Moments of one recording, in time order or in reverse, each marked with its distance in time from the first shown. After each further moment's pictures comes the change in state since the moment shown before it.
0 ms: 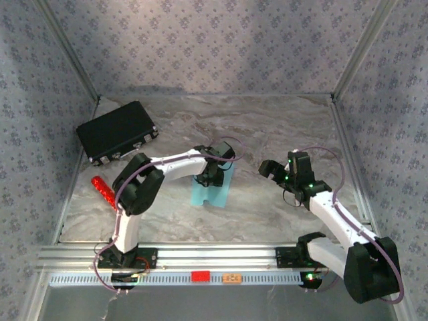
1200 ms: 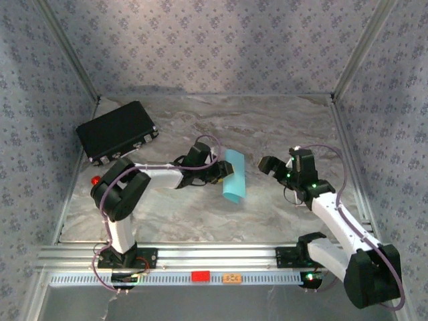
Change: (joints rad) left arm 0.116 -0.161 -0.470 1.011 0.570 -0.442; right arm -0.015 -0.029 0.033 -0.009 -0.089 0.010
